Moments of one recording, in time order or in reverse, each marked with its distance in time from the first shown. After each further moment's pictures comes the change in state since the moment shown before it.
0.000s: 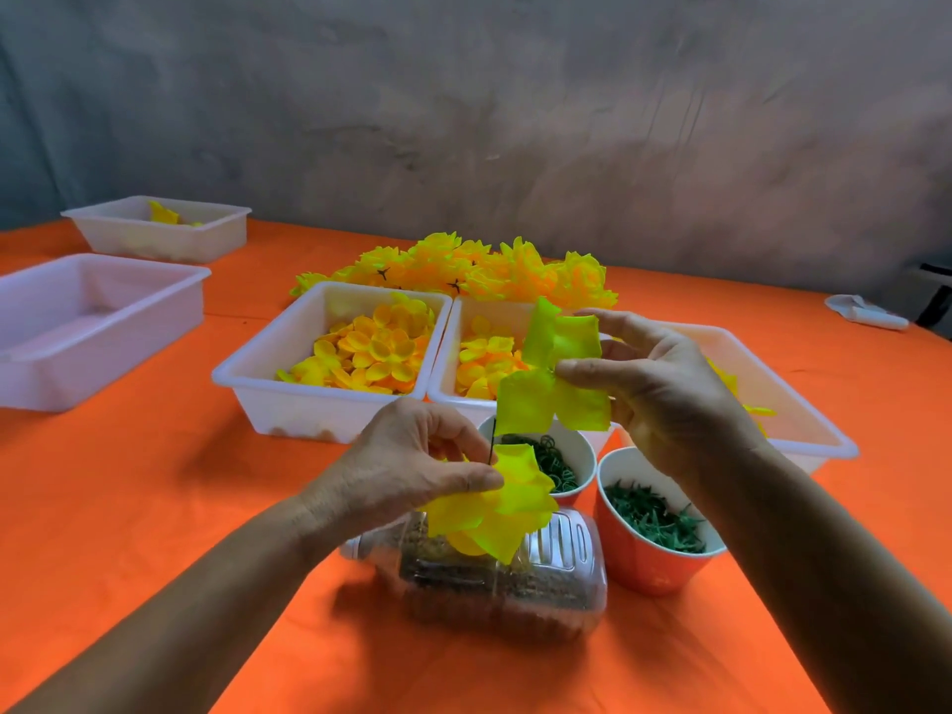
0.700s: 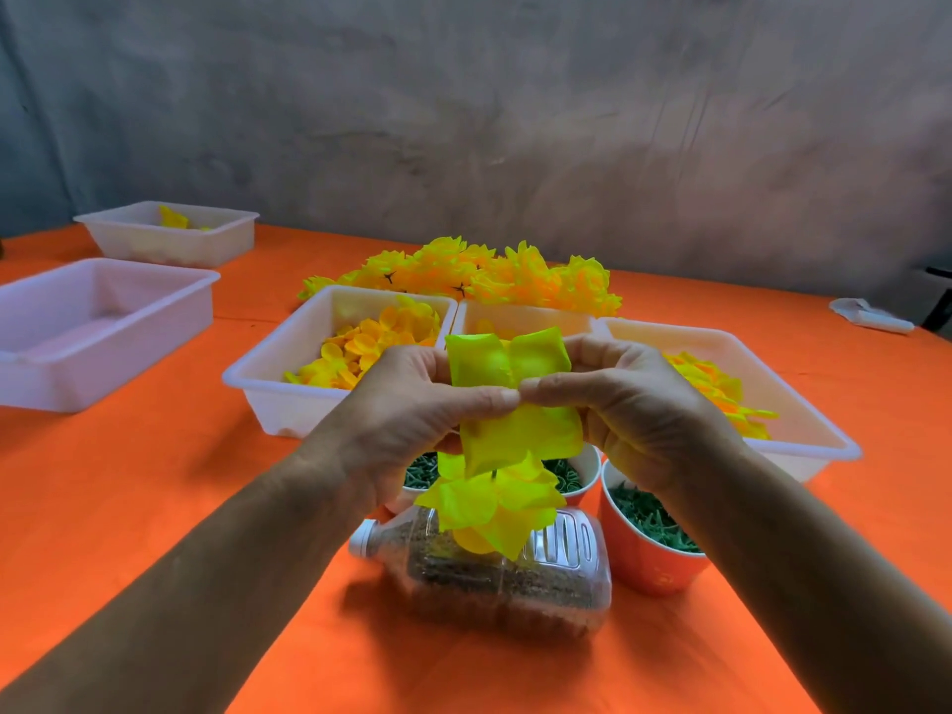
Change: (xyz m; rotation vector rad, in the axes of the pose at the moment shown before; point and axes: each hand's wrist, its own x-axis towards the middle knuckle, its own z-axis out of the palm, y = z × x) left_hand 0.003 0.046 -0.008 -0.367 0.075 -0.161; right_hand -0.010 -0.004 0.024 -0.058 -0.139 0.142
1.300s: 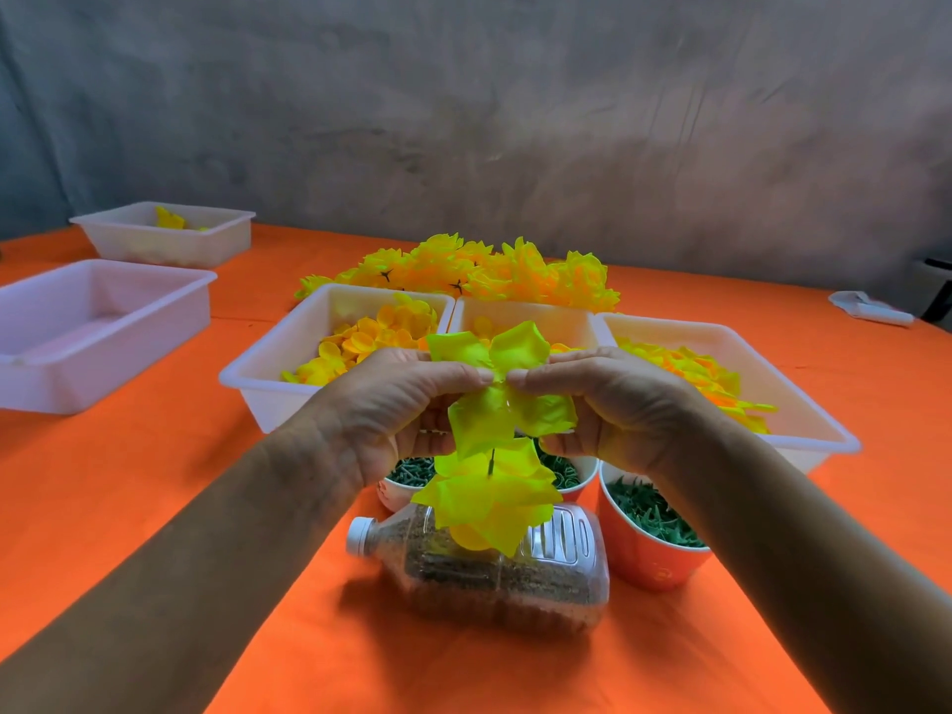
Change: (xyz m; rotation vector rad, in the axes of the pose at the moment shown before) left_hand 0.017 -0.003 -0.007 -0.116 -0.009 -0.196; right_hand 0.009 -0.005 -0.001 -0.141 -0.044 0.233
